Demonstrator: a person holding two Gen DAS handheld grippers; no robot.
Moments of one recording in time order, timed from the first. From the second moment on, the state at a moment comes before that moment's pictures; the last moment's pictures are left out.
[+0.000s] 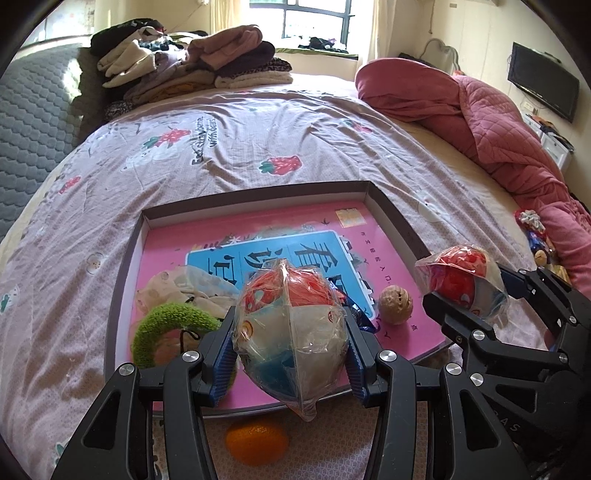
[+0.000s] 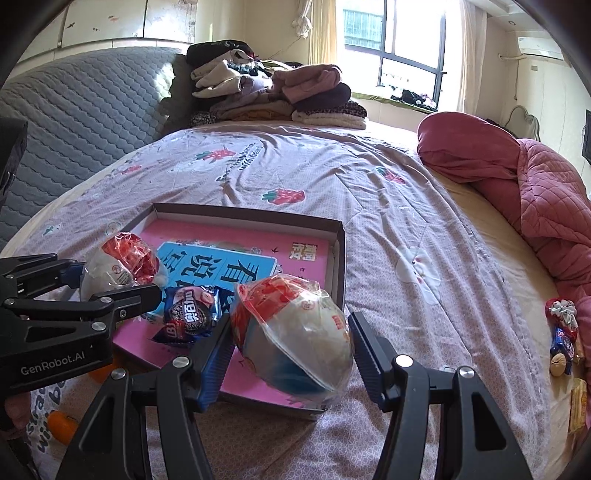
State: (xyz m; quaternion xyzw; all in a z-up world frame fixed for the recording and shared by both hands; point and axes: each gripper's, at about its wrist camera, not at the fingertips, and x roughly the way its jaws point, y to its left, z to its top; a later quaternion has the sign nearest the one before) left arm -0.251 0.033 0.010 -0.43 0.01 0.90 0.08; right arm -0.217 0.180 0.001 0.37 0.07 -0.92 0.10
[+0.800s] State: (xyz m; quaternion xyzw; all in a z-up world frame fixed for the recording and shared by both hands) left arm -0.268 0.039 -0.013 -0.45 0.02 0.89 0.08; right arm -0.228 0.181 -0.022 0.38 0.06 -0.92 0.09
